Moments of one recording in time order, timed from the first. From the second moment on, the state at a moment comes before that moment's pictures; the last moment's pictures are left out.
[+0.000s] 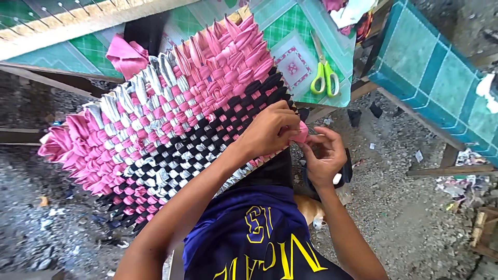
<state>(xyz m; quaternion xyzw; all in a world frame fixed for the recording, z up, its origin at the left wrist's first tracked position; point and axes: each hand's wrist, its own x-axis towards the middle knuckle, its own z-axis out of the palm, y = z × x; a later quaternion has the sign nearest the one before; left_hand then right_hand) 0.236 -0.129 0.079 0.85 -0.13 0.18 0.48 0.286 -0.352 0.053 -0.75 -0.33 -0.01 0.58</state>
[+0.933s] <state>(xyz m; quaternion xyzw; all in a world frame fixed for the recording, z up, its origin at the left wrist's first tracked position) 0.222 -0.131 0.057 0.85 -0.21 0.18 0.44 0.277 -0.374 0.006 -0.76 -0.42 -0.14 0.48</state>
